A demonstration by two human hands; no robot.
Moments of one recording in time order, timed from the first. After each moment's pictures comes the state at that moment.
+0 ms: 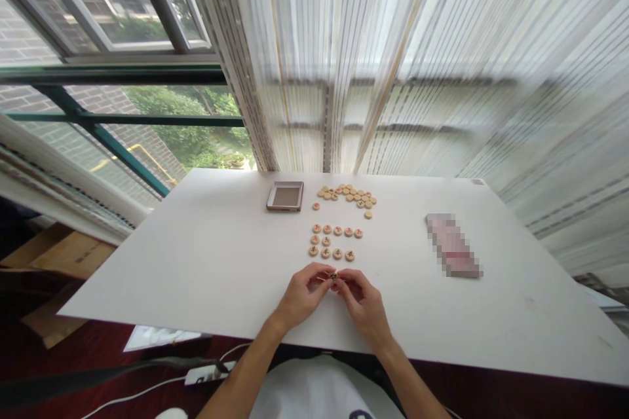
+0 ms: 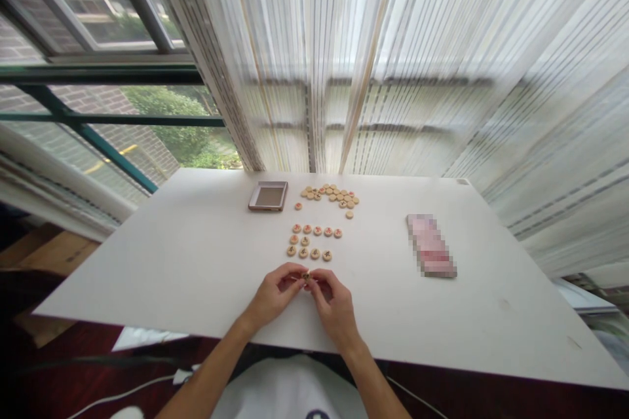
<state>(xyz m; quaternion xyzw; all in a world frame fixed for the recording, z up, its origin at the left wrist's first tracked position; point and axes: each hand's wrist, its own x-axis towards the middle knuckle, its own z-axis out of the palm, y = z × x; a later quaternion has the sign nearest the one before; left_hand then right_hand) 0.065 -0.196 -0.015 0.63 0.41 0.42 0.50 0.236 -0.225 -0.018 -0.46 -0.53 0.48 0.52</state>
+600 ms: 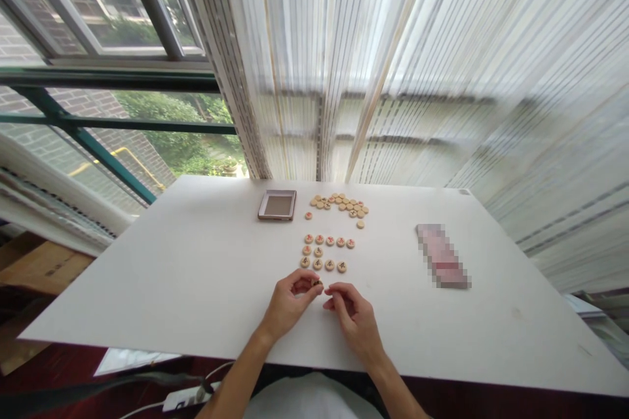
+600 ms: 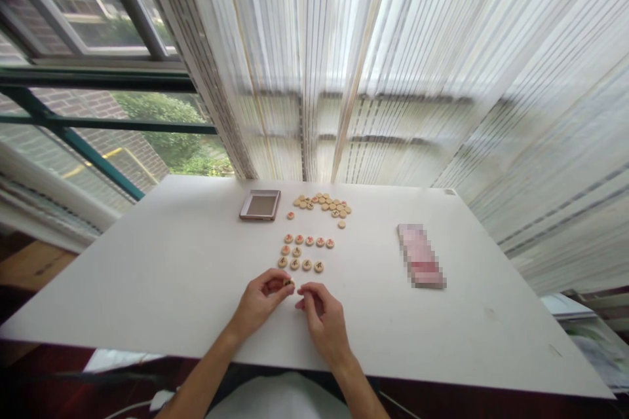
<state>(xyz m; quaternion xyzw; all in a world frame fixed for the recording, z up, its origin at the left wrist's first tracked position) 0.062 -0.186 -0.016 0.55 0.45 0.46 0.54 0.237 -0.227 -0.013 -0.48 -0.53 0.49 0.51</state>
